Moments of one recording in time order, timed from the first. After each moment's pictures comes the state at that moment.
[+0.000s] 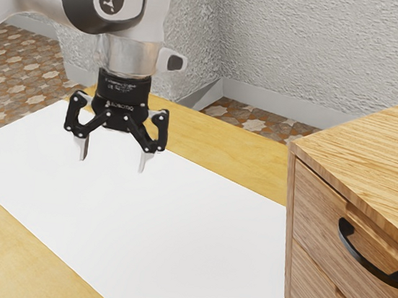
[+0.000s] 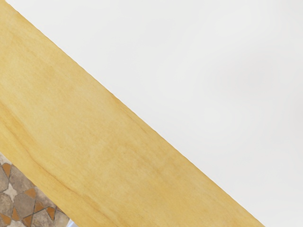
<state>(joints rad) 2.34 -0.14 -2.31 -1.29 0.03 1.06 -0.65</state>
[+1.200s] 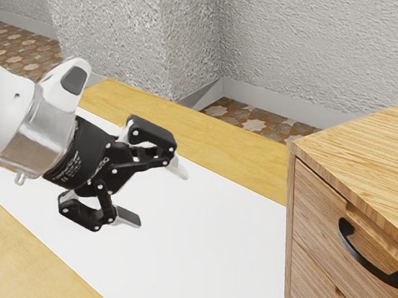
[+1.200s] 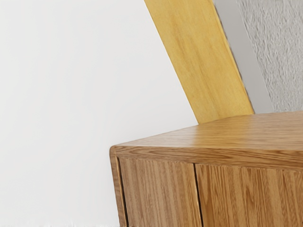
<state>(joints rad) 2.48 0.76 -2.90 -2.33 0.19 2.30 -1.51</state>
